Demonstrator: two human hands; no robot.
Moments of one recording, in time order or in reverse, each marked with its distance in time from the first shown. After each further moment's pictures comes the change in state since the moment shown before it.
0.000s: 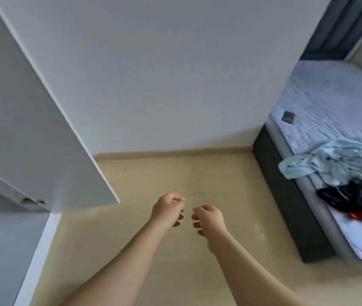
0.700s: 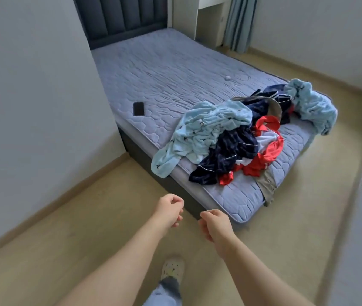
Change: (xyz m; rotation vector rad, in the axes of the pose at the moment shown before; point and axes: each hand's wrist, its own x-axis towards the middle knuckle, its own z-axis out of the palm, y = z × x) left_hand 0.076 0.163 0.485 0.400 -0.628 0.086; right_hand 0.128 0.041 -0.444 0.444 0.592 0.206
